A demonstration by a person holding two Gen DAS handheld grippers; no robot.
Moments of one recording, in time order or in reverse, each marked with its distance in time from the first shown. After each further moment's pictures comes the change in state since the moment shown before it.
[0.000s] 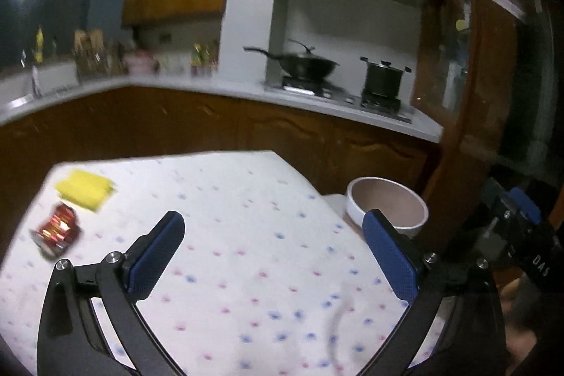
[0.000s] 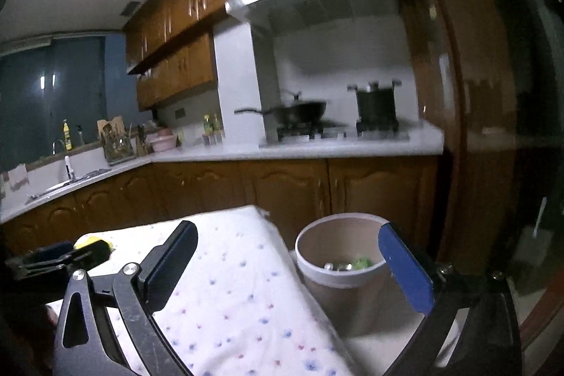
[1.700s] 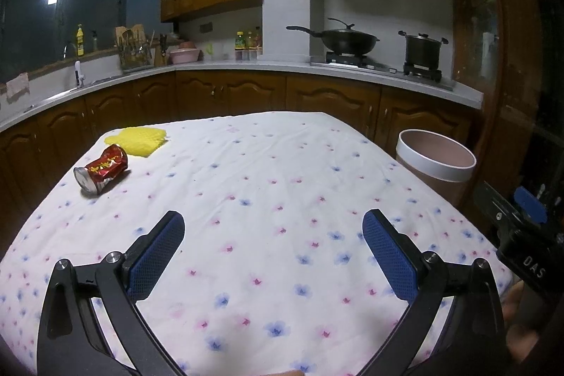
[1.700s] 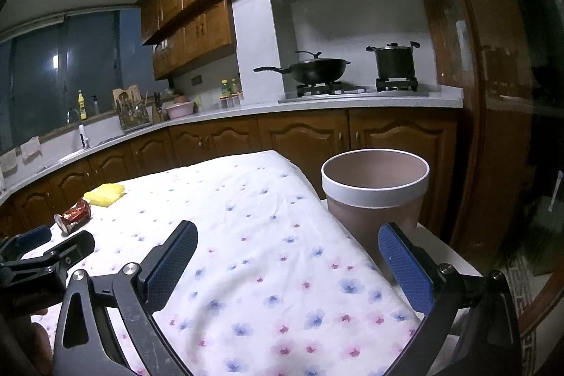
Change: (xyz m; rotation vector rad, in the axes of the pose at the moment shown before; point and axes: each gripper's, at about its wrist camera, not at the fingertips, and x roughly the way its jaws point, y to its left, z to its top) left arm -0.018 0.023 -0.098 0.008 0.043 0.184; right arm 0.005 0.014 -0.099 -0.005 0.128 0.080
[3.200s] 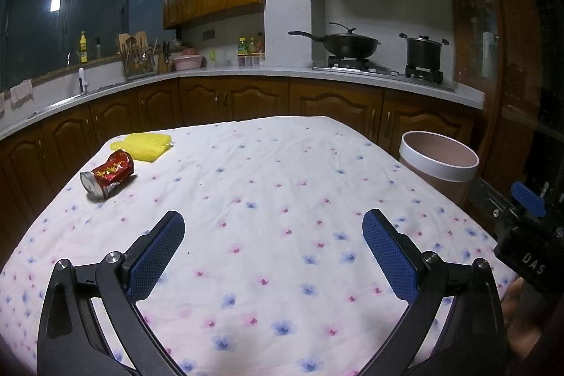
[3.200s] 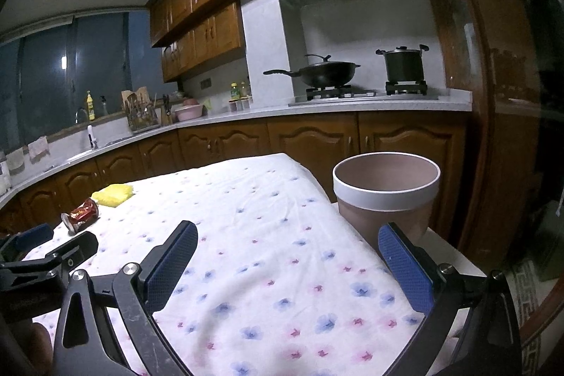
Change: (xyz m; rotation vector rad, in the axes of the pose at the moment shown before) left arm -0.011 -0.003 -0.004 0.013 -0.027 0.022; right arm 0.001 0.008 -0.002 -0.007 -0.016 0.038
